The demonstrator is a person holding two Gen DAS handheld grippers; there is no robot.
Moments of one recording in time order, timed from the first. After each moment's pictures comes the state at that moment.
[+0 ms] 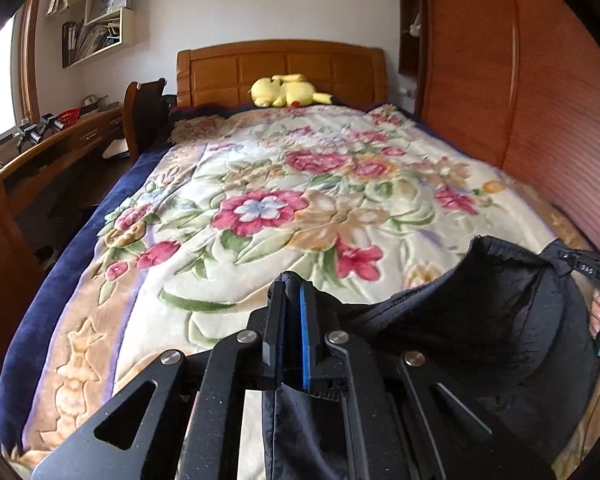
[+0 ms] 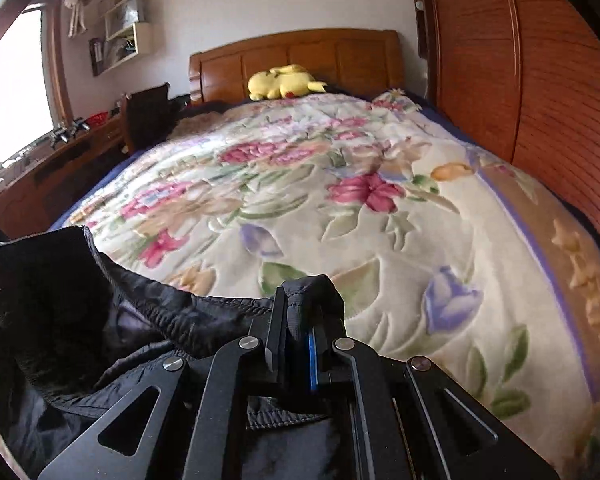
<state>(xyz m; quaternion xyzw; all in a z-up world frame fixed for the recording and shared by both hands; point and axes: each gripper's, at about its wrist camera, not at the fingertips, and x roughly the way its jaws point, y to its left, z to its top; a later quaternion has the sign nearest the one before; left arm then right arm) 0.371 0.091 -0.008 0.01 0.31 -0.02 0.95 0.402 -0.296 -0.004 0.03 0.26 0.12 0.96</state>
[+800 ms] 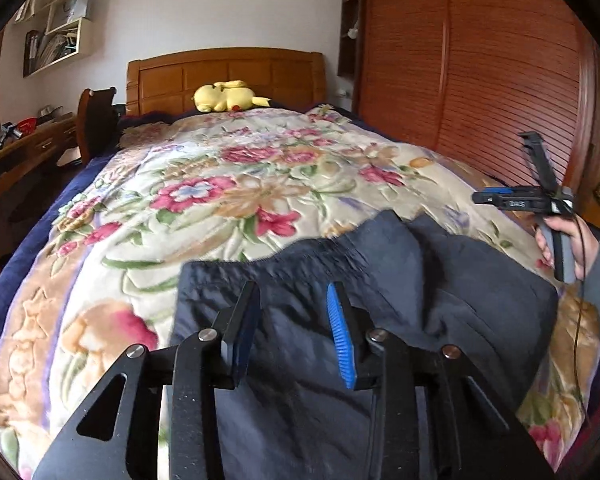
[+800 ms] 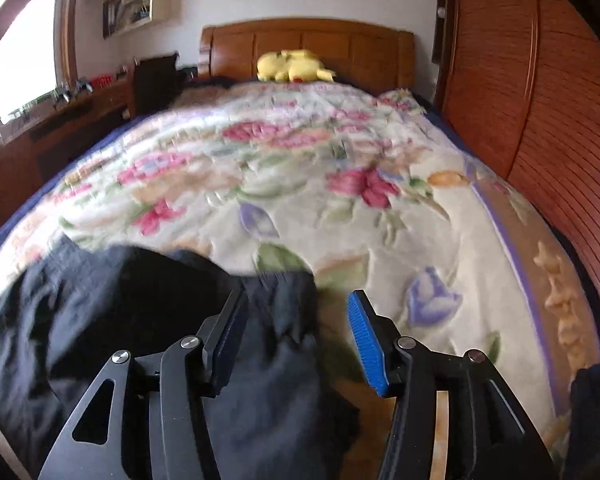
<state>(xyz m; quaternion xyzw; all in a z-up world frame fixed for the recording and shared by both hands) 0.276 0.038 -0.038 0.01 0.28 -0.13 0.95 0.385 -0.294 0.012 -0.04 0.29 0.11 0.95</state>
